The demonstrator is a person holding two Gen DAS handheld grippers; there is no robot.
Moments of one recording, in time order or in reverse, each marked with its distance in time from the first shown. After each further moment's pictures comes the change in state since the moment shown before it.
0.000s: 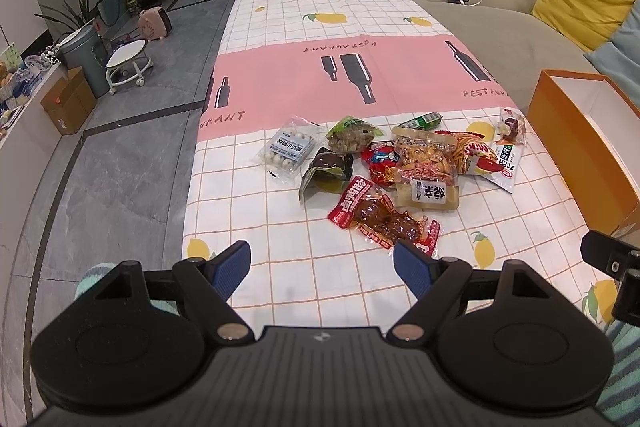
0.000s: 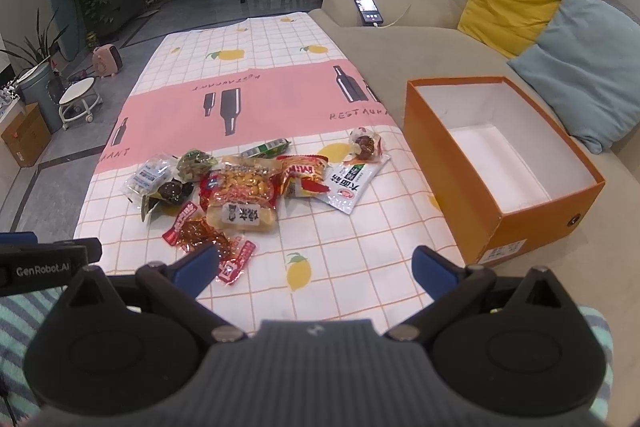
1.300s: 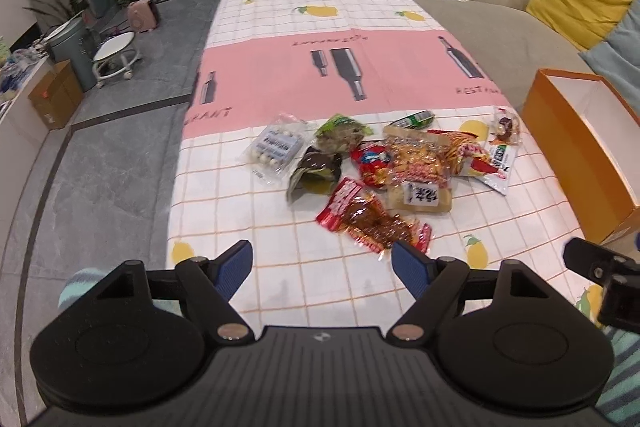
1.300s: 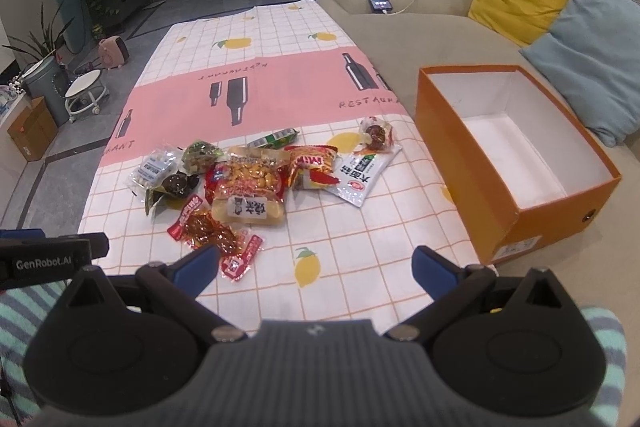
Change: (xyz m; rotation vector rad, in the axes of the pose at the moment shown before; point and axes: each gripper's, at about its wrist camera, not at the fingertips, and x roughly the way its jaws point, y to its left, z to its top) left arm 0.016 -0.002 0.014 0.003 0.026 -0.050; right arm 0.024 -0.005 0.008 0.012 0.042 0.049
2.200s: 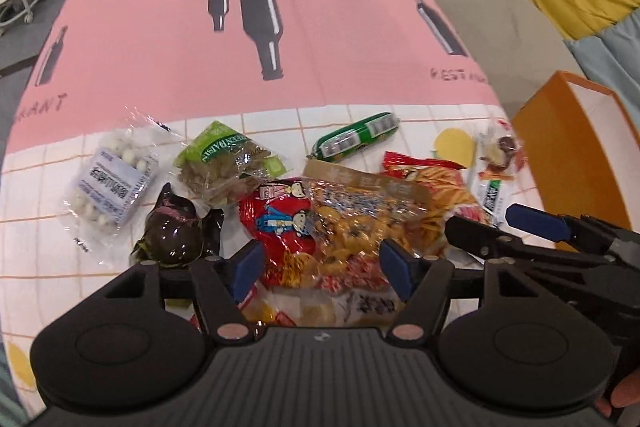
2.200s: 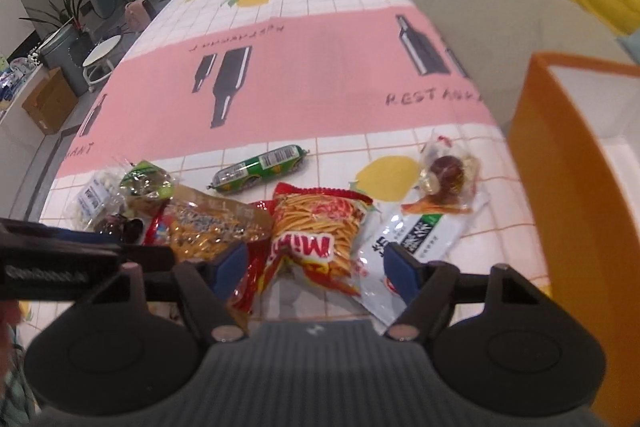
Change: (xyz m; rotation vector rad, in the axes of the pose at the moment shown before) left arm 0.202 -0.037 0.089 -0.058 0.218 -0.253; right arm 0.227 -0.023 0.088 -0.057 0.141 0.161
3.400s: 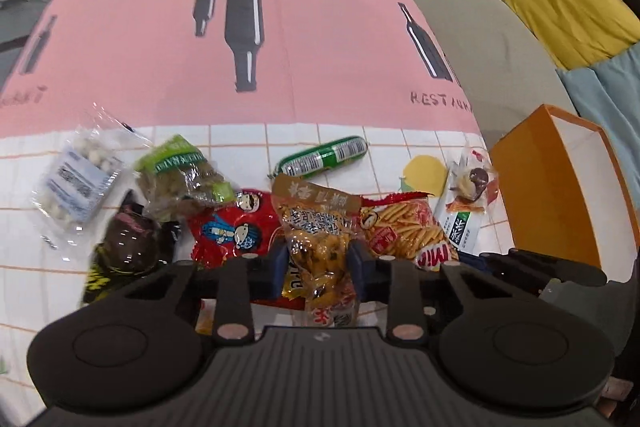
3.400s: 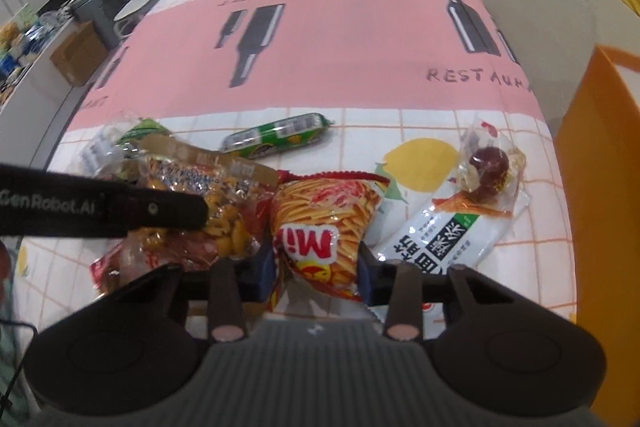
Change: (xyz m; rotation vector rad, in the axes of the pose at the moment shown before) left arm -0.012 -0.021 0.011 -0.085 -0.025 -0.041; right arm 0.022 0.002 0.004 -0.146 0.097 0.088
